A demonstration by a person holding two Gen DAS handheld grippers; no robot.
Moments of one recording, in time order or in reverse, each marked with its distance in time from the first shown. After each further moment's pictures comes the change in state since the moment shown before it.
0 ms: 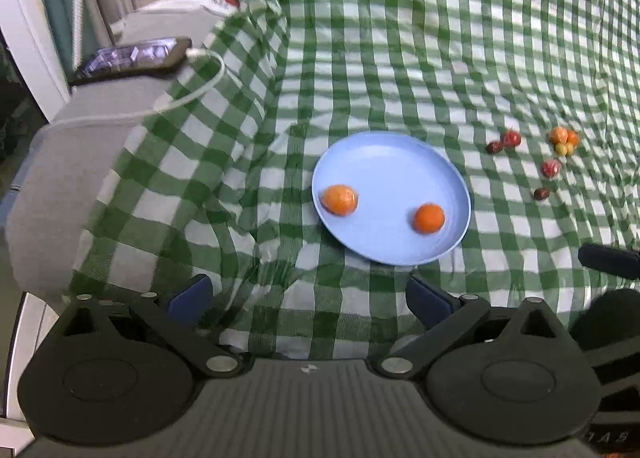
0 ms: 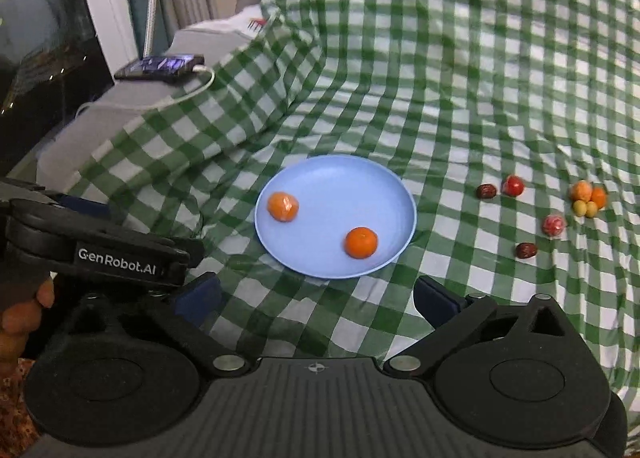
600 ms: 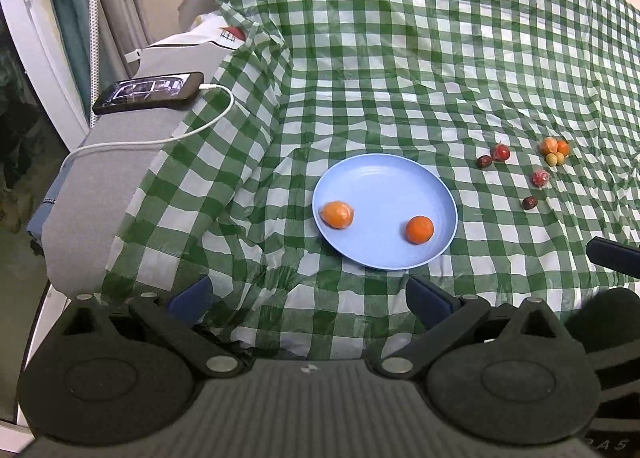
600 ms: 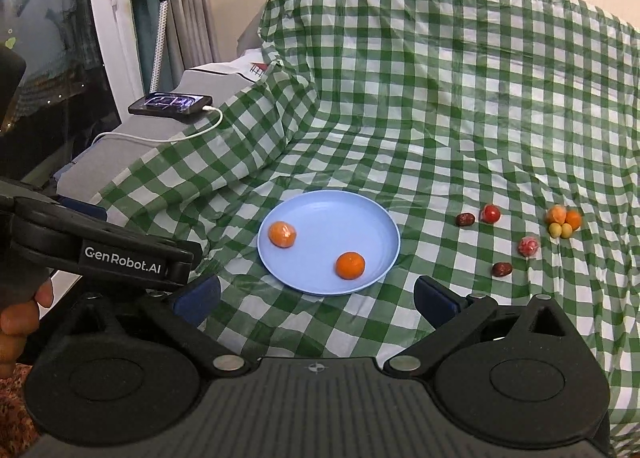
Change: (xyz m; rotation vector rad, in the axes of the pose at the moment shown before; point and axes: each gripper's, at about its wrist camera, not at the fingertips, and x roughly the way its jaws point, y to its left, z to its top) left arm -0.040 -0.012 -0.013 0.020 -0.062 0.036; right arm -0.043 0.003 -0.013 -0.008 -0.112 -0.025
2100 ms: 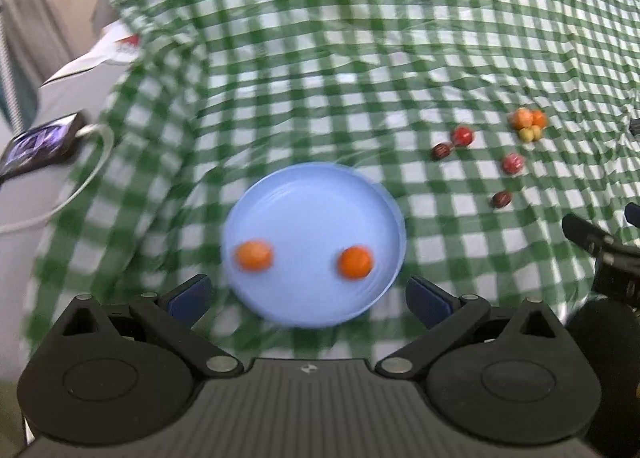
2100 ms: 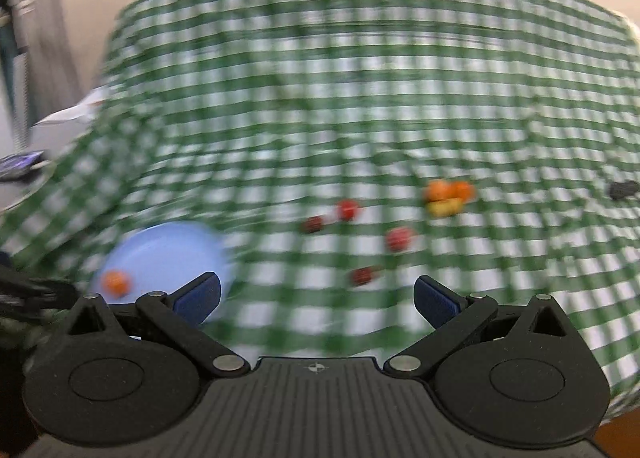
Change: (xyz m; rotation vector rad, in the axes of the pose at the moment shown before) left arm 0.076 -0.089 0.072 0.150 0.093 -0.089; right arm 0.047 -0.168 0.001 0.239 -0.044 -0.329
